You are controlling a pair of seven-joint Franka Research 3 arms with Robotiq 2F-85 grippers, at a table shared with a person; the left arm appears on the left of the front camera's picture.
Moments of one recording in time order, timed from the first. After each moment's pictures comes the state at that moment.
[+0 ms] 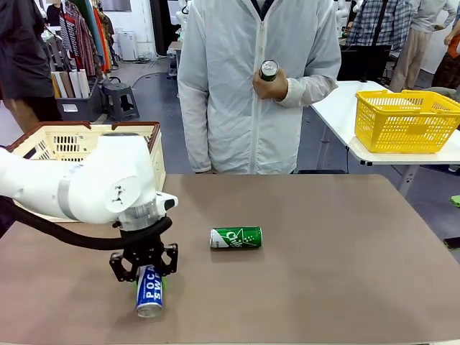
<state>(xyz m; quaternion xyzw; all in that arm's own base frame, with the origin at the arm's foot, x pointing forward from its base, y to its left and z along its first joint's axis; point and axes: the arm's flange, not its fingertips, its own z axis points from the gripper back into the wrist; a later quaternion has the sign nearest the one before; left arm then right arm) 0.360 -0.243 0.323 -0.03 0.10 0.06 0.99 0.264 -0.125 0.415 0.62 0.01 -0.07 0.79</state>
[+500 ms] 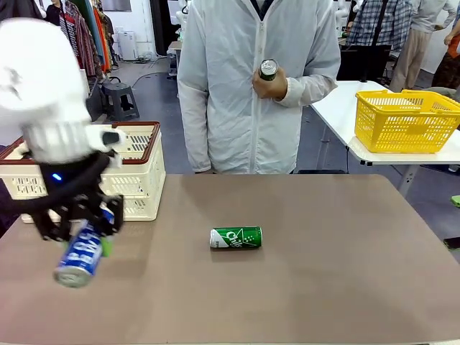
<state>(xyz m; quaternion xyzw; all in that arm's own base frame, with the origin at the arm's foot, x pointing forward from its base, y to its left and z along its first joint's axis) 0.305 -0.171 0.505 -0.05 0.14 0.00 0.99 0.263 -0.126 0.415 0.62 0.01 -0.07 0.78</state>
